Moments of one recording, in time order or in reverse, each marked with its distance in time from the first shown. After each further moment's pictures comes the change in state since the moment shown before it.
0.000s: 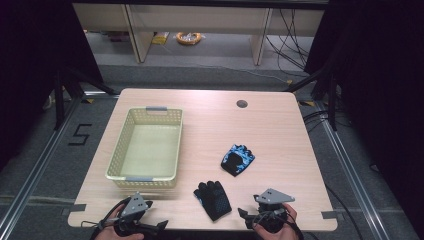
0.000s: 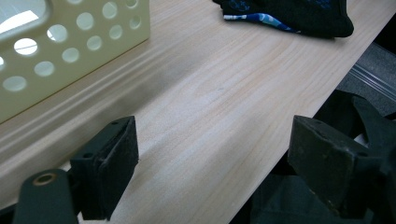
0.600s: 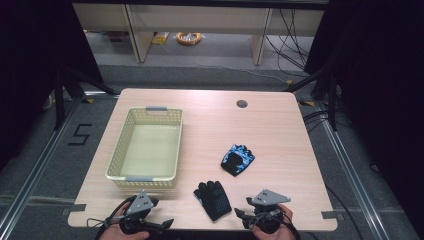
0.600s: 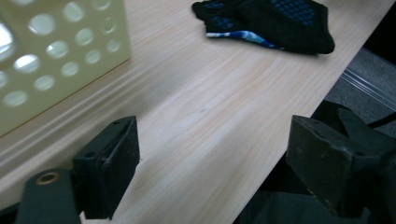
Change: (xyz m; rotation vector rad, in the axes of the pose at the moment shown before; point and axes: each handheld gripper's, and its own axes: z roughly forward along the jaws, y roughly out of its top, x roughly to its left) left arm -0.010 0.014 0.010 -0.004 -0.027 0.028; right arm 0.011 0.005 0.002 0.014 0.032 0.000
